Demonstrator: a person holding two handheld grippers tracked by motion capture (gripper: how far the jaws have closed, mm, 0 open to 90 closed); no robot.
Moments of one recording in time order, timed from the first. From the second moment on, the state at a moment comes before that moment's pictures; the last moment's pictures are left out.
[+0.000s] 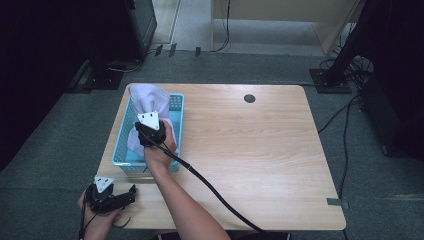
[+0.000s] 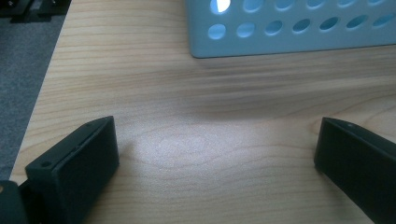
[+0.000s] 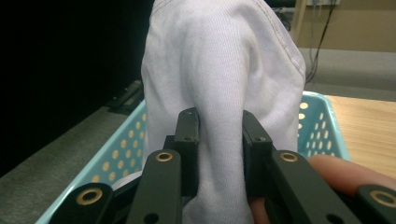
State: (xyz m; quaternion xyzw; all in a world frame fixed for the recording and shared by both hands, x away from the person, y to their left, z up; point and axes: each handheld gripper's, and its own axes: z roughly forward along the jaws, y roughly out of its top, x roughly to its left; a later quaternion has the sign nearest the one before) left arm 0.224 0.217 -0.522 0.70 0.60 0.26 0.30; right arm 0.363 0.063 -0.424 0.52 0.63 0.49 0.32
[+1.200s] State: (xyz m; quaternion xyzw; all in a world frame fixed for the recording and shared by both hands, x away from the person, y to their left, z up) left arm 0.224 0.217 -0.522 0.70 0.60 0.26 0.30; right arm 0.362 0.050 -0.406 0.50 0.64 0.49 0.32
